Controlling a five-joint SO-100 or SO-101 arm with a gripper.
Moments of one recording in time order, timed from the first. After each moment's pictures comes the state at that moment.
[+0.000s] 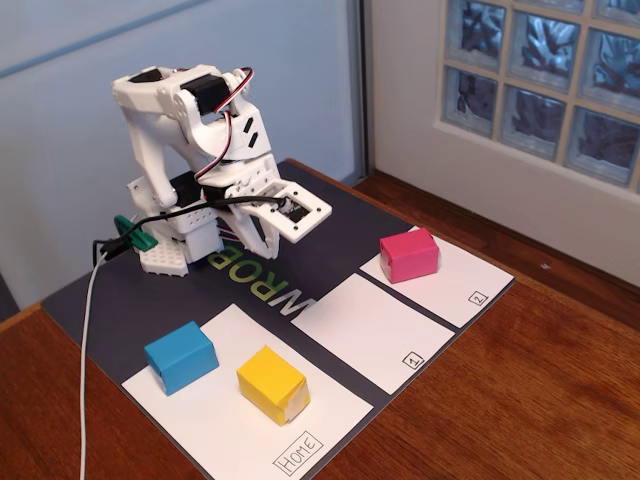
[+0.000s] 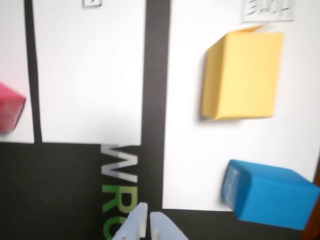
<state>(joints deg) 7.6 113.4 99.7 77.3 81.9</state>
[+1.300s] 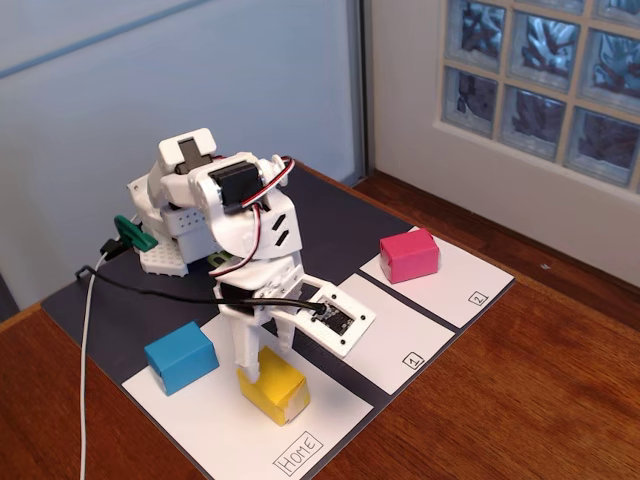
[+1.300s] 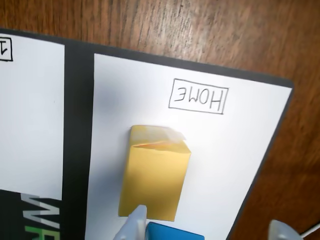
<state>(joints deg) 16.3 47.9 24.1 101.3 61.4</state>
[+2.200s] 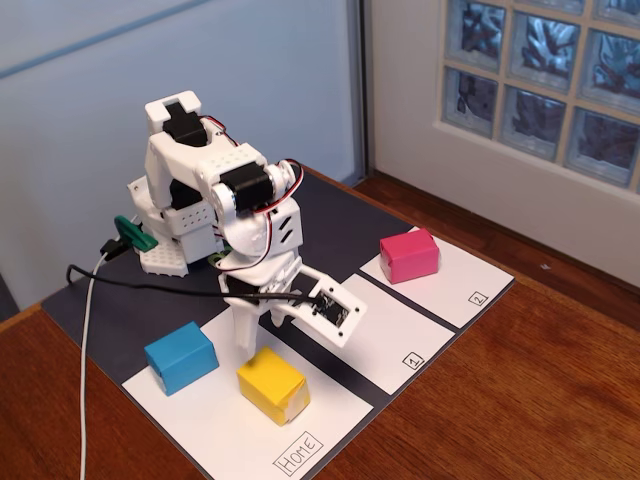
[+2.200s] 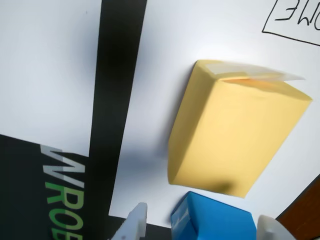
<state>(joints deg) 14.0 67.9 63.5 86.2 62.3</state>
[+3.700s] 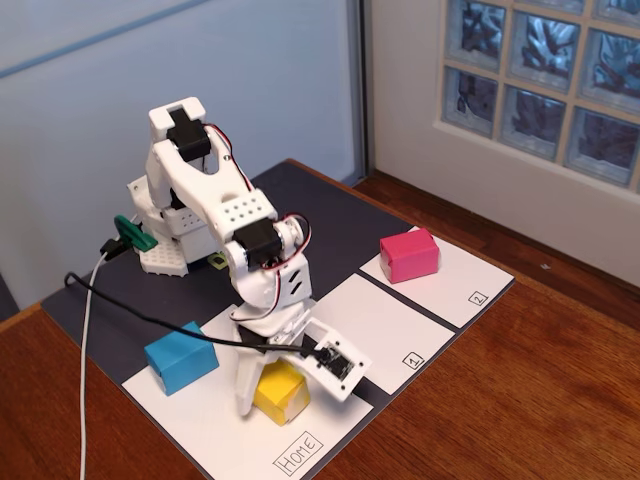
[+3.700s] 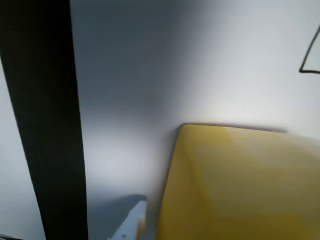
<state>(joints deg) 14.3 62.8 79.7 62.6 67.1</state>
